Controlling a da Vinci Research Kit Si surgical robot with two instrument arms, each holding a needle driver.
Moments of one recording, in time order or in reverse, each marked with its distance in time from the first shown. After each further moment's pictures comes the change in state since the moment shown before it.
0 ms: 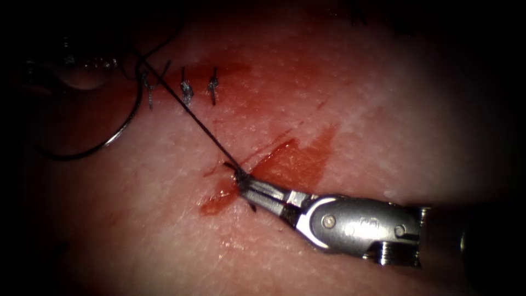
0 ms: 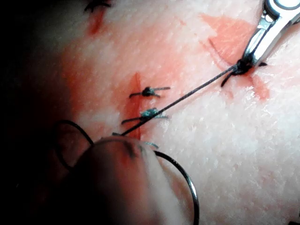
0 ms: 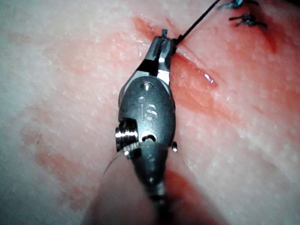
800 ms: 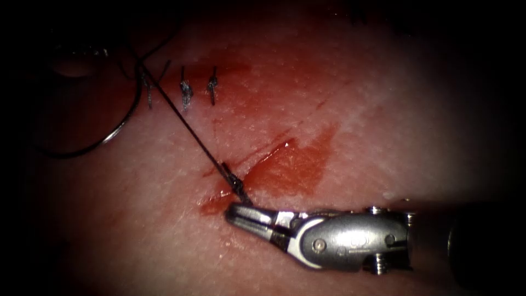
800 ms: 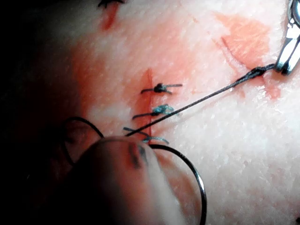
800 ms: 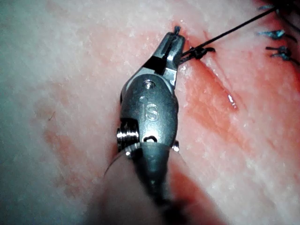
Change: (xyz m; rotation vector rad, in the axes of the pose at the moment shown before) right arm -0.002 -0.004 -0.003 0.171 0.074 -0.160; left arm -0.002 -0.003 0.001 0.024 -0.027 -0.021
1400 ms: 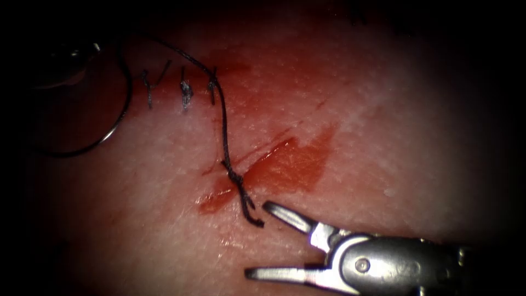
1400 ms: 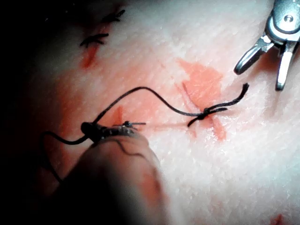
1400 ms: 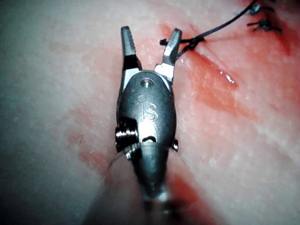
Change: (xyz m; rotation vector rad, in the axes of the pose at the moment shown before) right arm 0.008 0.006 0.000 -0.063 -0.134 0.302; left arm 0.010 0.002 -0.016 0.080 0.281 -0.192
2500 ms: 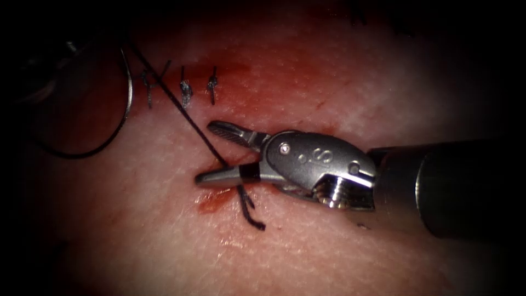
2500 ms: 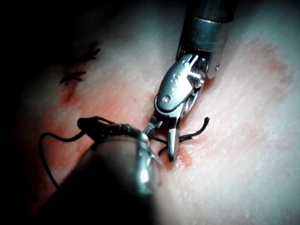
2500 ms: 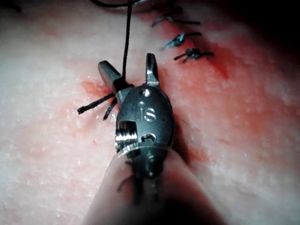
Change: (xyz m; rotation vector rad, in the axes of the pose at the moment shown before) right arm -0.004 0.005 0.011 0.134 -0.189 0.141; left arm 0.006 -0.001 -0.006 0.046 0.058 0.023
